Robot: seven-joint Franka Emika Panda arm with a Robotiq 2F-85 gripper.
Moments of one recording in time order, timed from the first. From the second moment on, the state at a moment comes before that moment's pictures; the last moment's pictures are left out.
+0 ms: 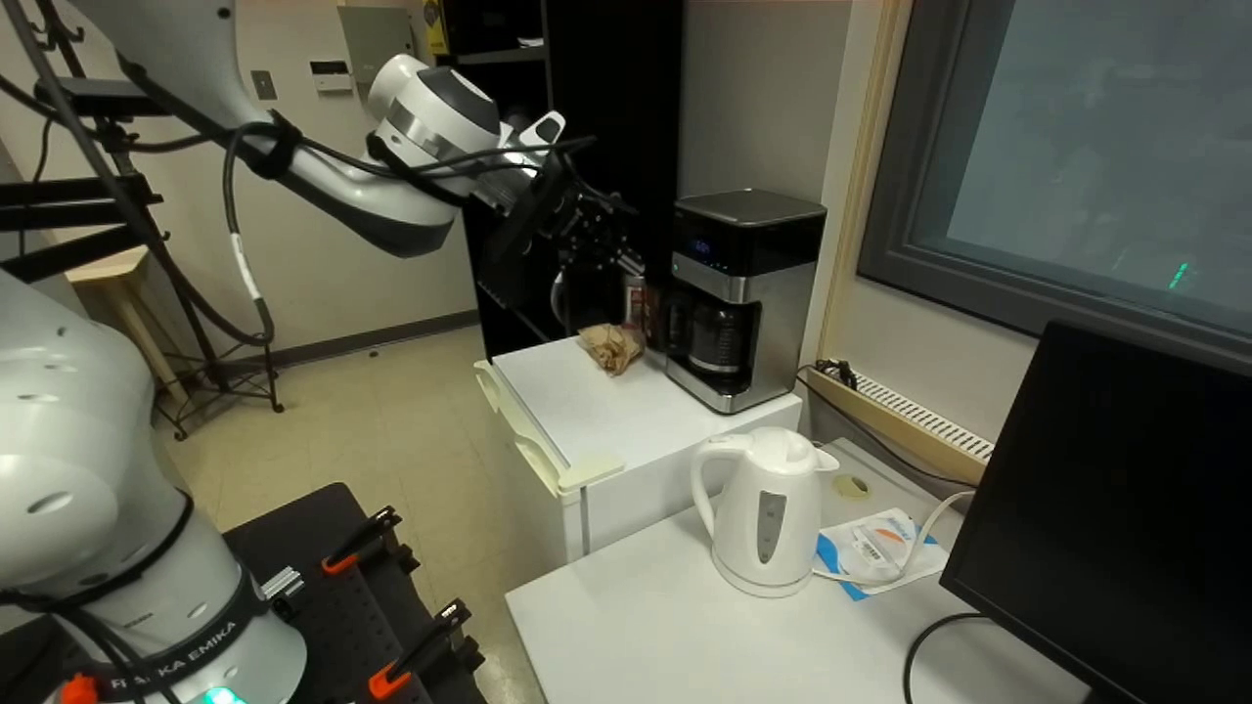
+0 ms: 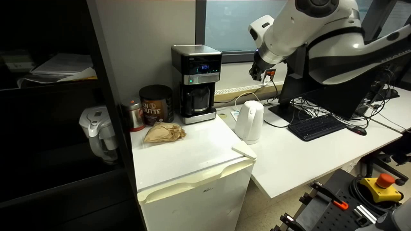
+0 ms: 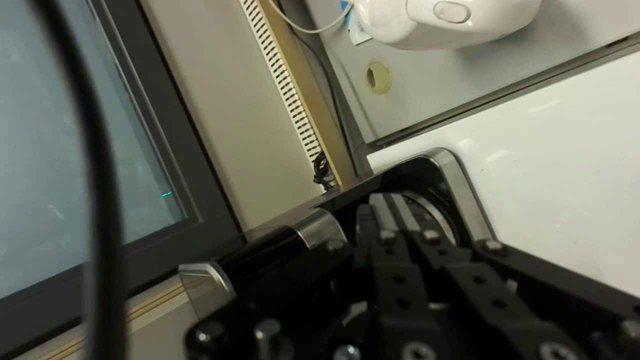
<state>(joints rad) -0.12 -0.30 0.17 -2.49 -1.26 2.68 0.28</state>
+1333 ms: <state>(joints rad) -0.18 0.17 0.16 -2.08 -1.66 2.82 0.79</state>
